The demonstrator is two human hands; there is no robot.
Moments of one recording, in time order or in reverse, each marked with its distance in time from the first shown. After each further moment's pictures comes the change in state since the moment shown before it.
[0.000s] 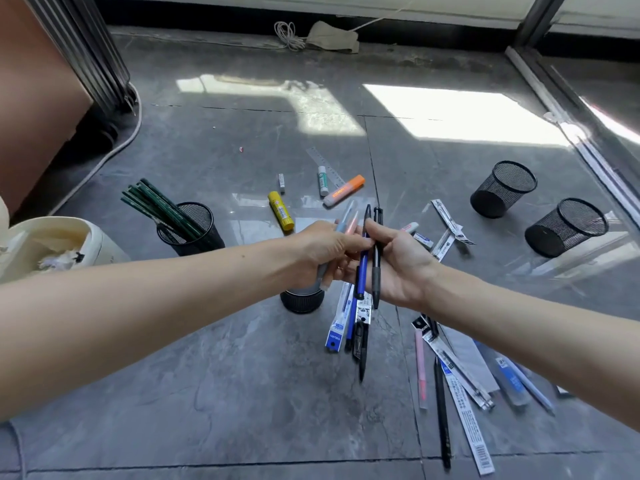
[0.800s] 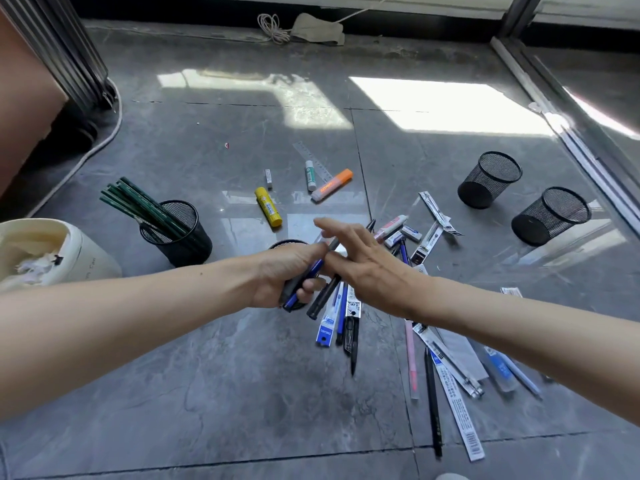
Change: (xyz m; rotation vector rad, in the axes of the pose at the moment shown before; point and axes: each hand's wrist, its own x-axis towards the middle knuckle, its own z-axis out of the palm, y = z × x) left_hand -0.010 -0.023 -0.021 0.016 -0.171 -0.178; right_hand -0.007 0.012 -0.022 -2.119 -0.207 -1.432
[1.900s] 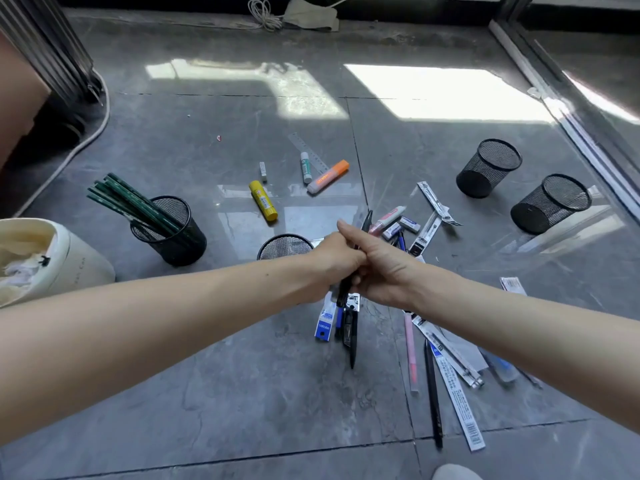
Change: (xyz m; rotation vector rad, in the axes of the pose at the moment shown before) left_hand 0.047 -0.003 0.049 0.303 0.221 0.244; right_hand 0.007 -0.002 0.008 1.671 0.099 1.559
